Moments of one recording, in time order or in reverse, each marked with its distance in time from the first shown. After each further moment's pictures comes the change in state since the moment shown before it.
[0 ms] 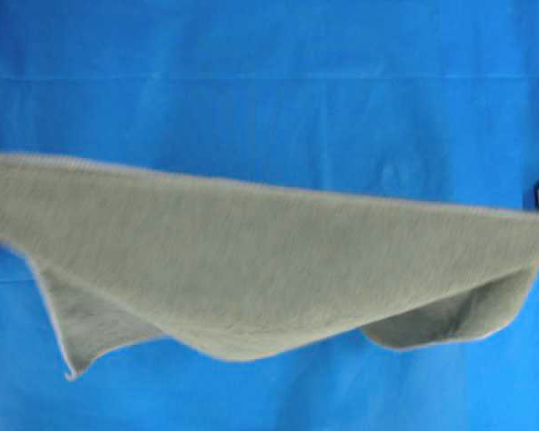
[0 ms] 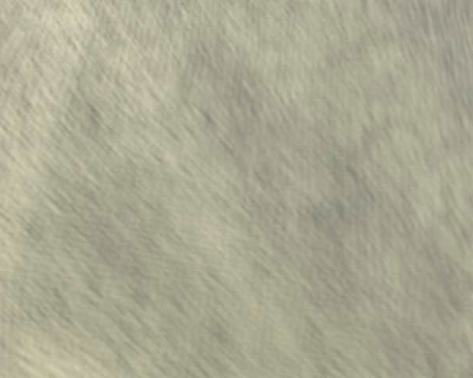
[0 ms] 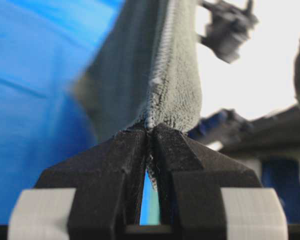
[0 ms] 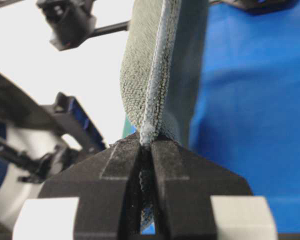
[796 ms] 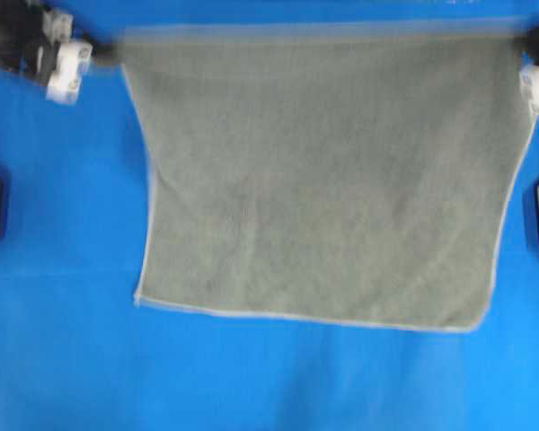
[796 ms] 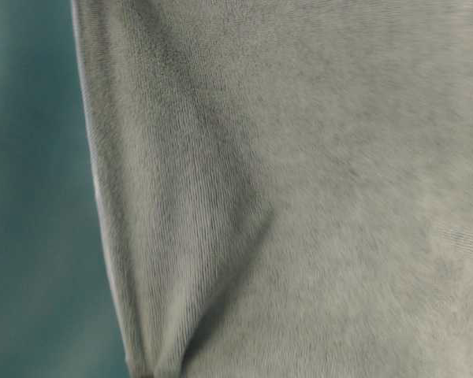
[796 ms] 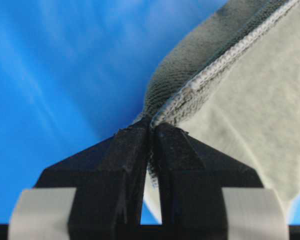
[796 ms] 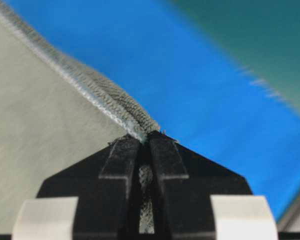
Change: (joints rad) left arm 0.643 0.279 0.327 0.005 -0.149 0.204; right arm -0.615 0.074 0.253 -0.318 0.328 0.164
